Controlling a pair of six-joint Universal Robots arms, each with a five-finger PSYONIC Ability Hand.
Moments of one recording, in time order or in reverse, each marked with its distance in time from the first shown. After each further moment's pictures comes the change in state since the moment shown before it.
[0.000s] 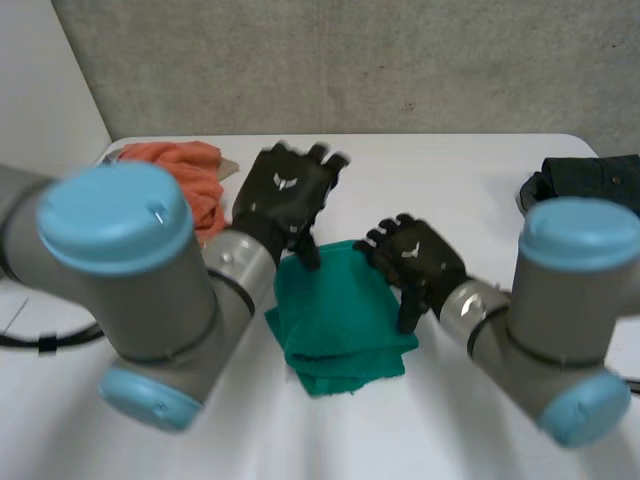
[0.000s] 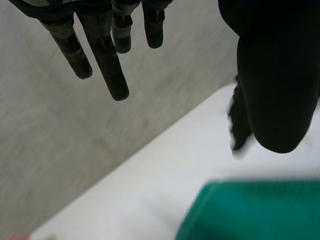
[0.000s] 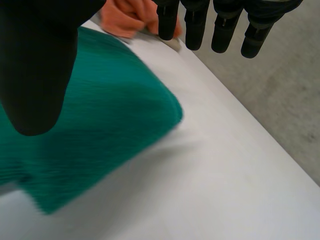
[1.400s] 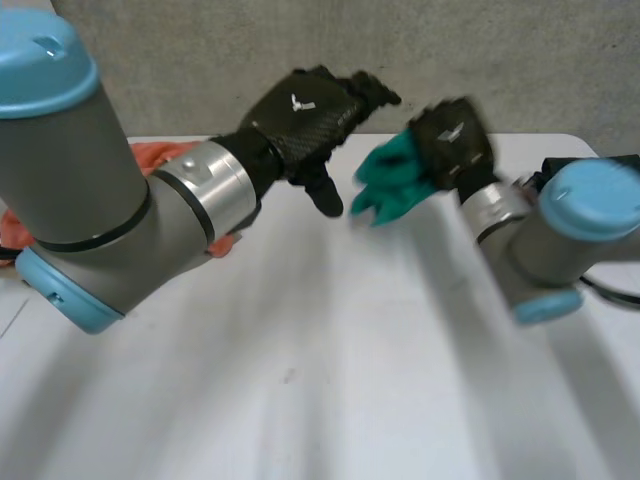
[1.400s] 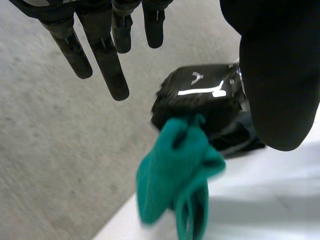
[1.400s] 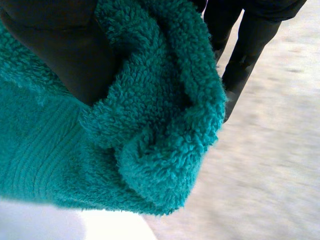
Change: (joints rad) left arm 0.119 0.030 0.236 -0.179 0.398 -0.007; right arm -0.166 0.199 -0.311 -0.472 -0.008 0.031; left_hand 0.000 0.000 0.000 0.000 0.000; right_hand 0.795 0.911 0.946 0.990 0.871
